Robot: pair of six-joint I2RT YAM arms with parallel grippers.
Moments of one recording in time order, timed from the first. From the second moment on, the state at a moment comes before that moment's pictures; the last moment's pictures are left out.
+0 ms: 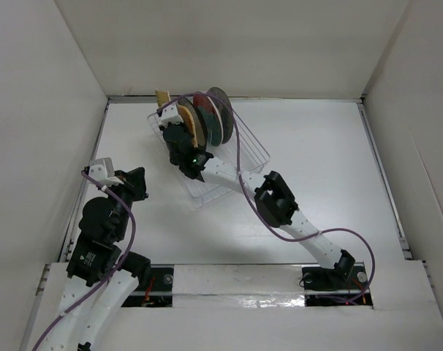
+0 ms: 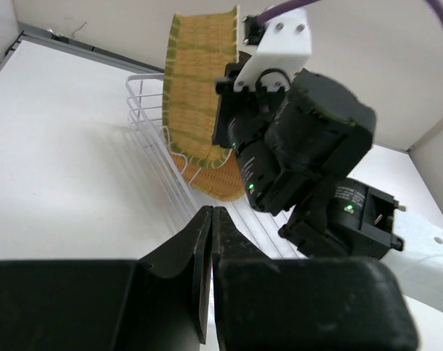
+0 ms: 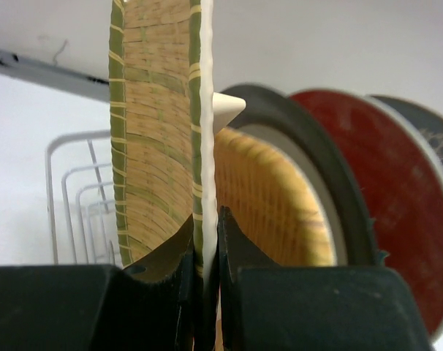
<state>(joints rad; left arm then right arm) -0.39 0.35 0.71 -0.38 -0.31 -0.40 0.99 2.58 2.38 0.22 0.87 -0.20</state>
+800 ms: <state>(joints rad) -0.39 0.35 0.70 -0.36 -0.28 -0.40 1.04 2.53 2.15 0.34 0.88 -0.19</state>
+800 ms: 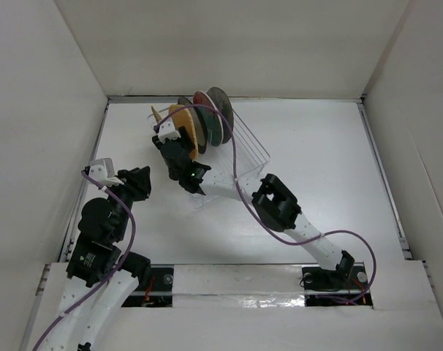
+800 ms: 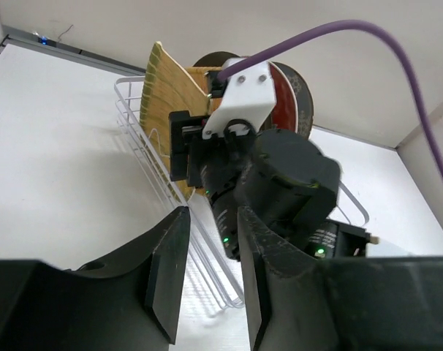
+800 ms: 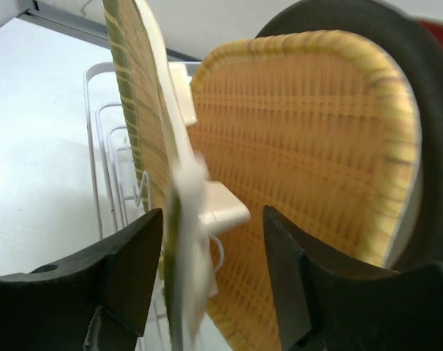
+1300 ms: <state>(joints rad) -0.39 0.35 0.89 -0.38 -0.25 -0.38 1.06 1.69 1.53 0.32 0.84 0.03</state>
